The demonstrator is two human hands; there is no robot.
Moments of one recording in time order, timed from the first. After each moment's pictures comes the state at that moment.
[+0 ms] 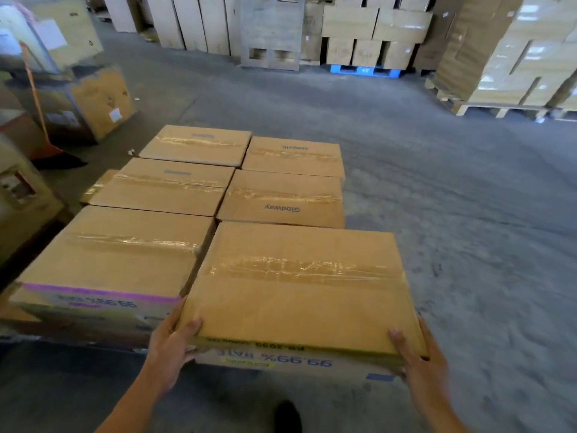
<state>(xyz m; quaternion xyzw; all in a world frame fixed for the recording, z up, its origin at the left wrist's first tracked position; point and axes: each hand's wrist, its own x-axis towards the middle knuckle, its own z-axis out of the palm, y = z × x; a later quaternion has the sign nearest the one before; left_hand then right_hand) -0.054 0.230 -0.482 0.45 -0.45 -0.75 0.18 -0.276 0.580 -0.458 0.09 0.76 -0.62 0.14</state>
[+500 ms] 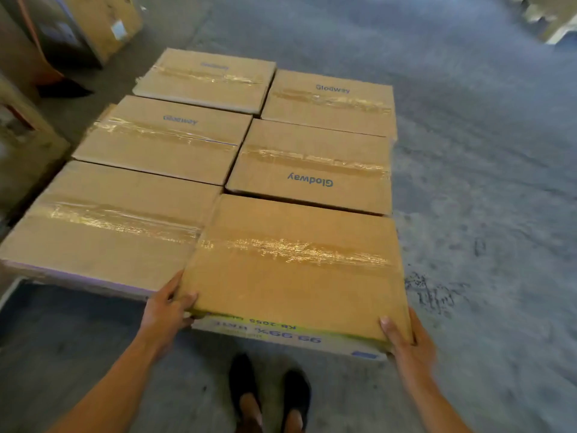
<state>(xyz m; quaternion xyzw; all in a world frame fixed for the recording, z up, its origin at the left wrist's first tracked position) -0.121 0.129 -0.536 0.57 -0.50 -0.64 0.15 -0.365 0.484 -0.577 0.10 0.84 -0.48 0.24</state>
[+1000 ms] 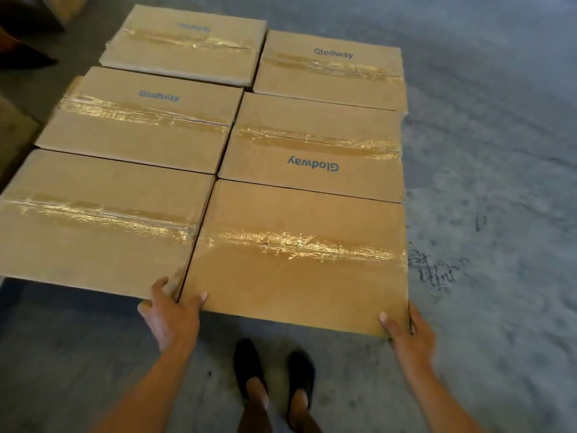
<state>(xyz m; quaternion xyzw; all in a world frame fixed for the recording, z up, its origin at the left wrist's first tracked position) -0.154 0.131 -0.556 0.70 -0.60 -0.37 0.12 -0.369 0.454 -0.590 0.11 0.87 -0.42 0.25</state>
